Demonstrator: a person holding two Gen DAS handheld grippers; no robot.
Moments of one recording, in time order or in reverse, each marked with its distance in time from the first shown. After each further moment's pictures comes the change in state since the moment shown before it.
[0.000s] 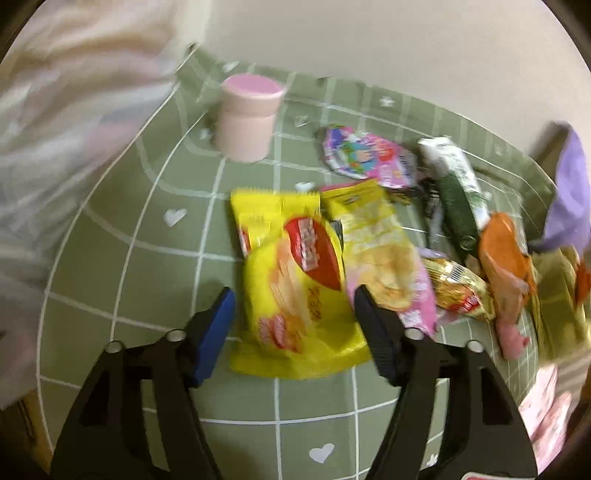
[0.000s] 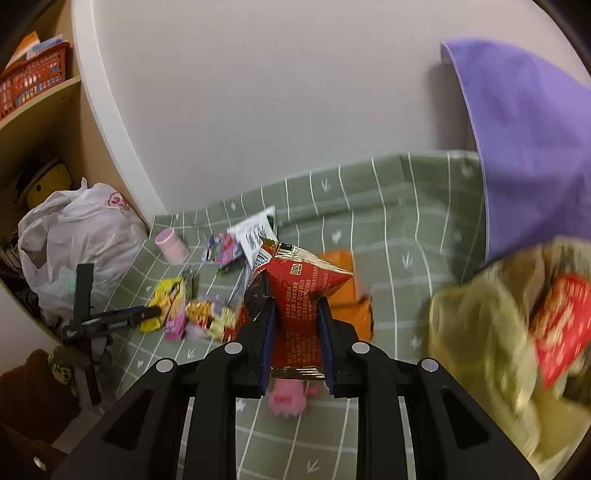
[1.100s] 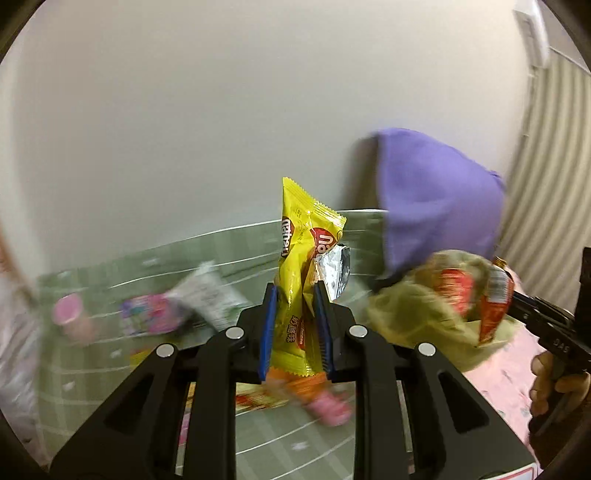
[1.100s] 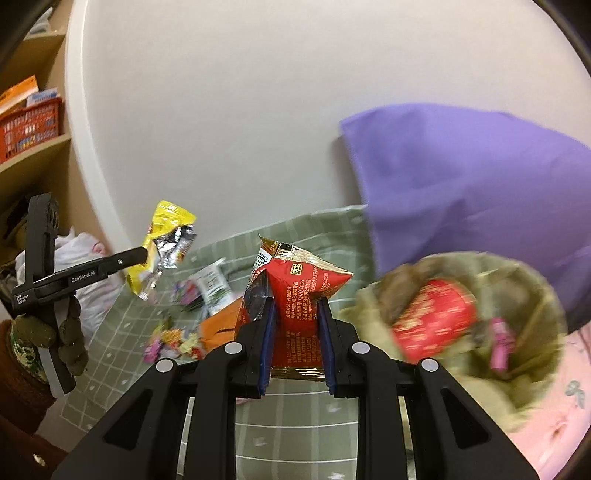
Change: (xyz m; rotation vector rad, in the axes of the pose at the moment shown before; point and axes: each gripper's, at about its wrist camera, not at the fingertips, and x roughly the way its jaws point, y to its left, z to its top) left arm -0.111 -0.235 0.041 0.437 -0.275 -0.331; right arm -0.136 -0.042 -0.012 0.038 -0.259 -0.212
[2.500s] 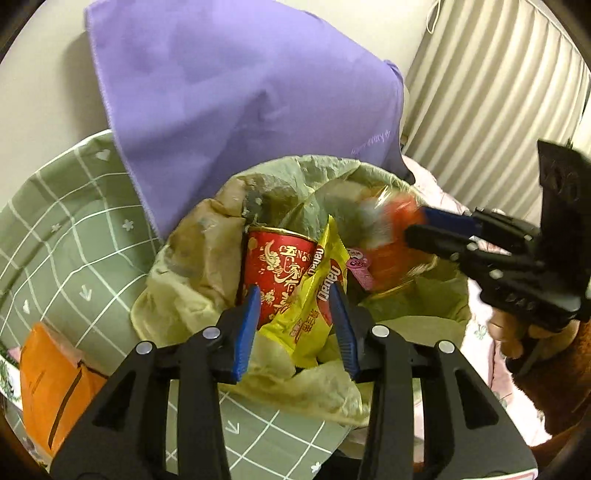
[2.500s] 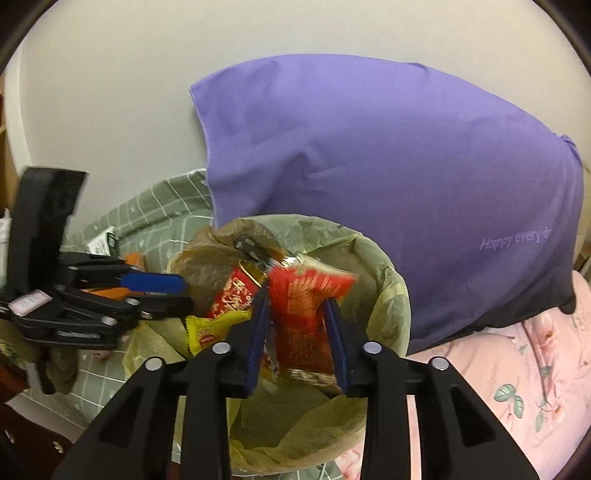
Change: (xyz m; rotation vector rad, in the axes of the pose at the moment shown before) left arm 0.169 -0.195 -0.023 0.229 0.326 -0.365; right arm 0.022 -0.146 -0.001 -0.025 0.190 -0.188
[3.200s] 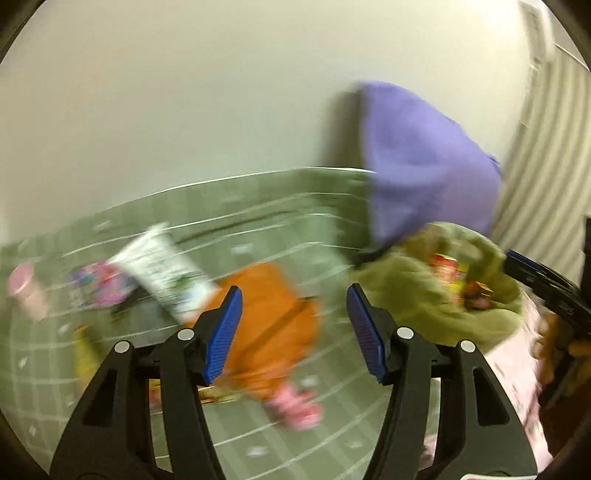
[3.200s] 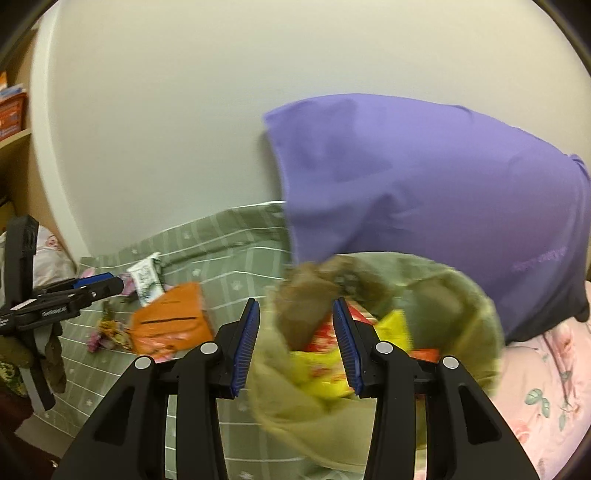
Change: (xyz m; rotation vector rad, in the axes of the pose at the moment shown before) left arm -0.160 0.129 -0.090 -0.316 -0.261 0.379; right arm -0.020 0.106 0.009 0.009 -0.123 0.110
